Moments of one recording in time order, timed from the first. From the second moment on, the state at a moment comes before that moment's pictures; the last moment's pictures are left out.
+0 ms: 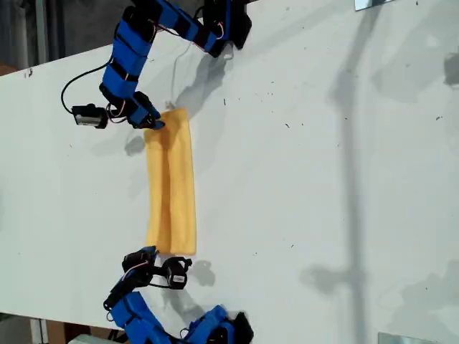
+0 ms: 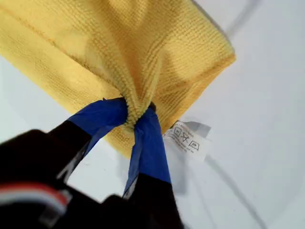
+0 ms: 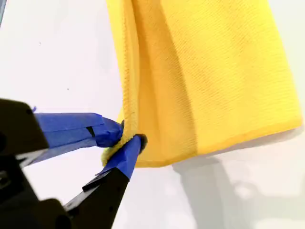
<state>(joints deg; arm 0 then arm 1) -50.8 99.1 105.2 60.6 -52.6 46.8 81.3 97.4 64.3 36.2</state>
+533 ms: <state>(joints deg) -41.9 110.0 117.6 57.2 -60.9 42.0 90.6 107.4 63.4 39.9</state>
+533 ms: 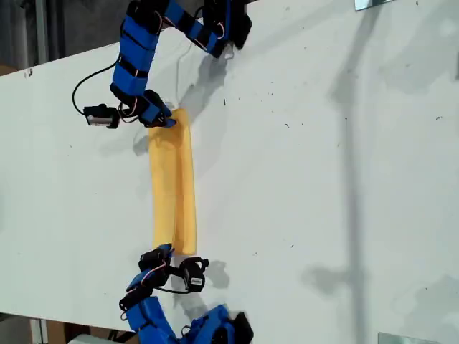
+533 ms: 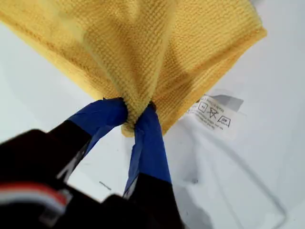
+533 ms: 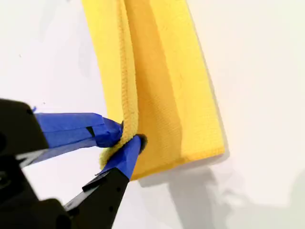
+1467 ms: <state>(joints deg) -35.2 115.0 124.9 54.8 -66.4 42.6 105.4 121.6 61.0 40.6</state>
